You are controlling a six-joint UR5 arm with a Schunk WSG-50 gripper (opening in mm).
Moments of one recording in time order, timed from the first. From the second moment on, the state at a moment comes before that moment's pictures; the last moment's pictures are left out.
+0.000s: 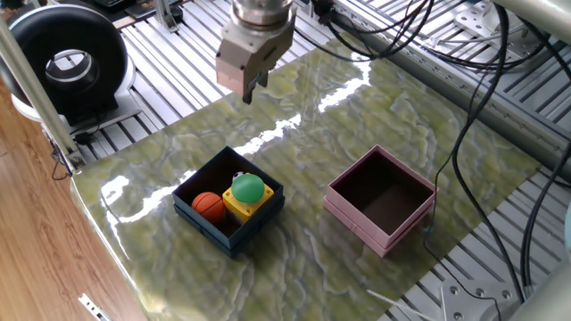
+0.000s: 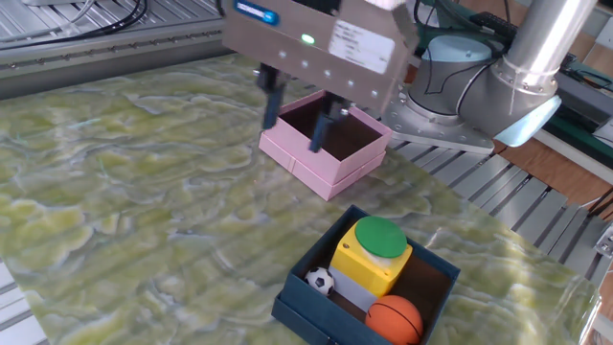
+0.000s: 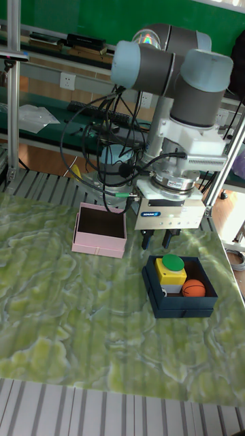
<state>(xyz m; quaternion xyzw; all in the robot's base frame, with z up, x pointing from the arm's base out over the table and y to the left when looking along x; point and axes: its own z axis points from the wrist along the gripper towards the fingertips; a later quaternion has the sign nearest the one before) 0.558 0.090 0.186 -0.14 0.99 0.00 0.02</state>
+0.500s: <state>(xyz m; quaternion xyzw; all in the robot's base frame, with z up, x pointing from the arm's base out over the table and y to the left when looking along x) 0.547 0.119 0.165 -0.11 0.99 0.01 0.01</state>
